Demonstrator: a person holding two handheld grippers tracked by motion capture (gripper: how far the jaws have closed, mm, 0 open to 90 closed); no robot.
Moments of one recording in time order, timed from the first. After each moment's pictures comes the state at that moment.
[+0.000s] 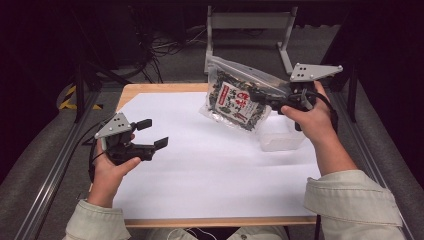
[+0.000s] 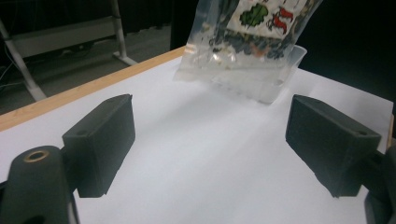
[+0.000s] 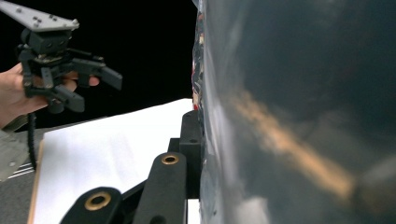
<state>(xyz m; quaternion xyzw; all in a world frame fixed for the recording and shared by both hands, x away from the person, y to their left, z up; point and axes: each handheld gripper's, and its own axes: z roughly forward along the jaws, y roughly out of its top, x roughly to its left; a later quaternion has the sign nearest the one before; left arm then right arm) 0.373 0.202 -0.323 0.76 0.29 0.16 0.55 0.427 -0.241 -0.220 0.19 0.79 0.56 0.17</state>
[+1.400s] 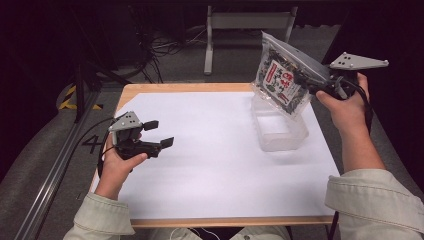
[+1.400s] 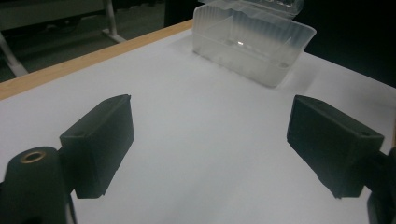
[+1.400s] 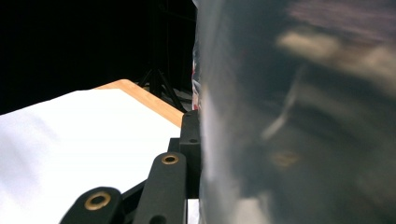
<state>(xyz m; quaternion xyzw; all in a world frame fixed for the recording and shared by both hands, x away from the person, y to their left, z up) 0.396 0.193 -0.339 0.78 0.30 0.13 0.53 0.440 -0.325 -0.213 0.31 0.75 0.51 0.30</state>
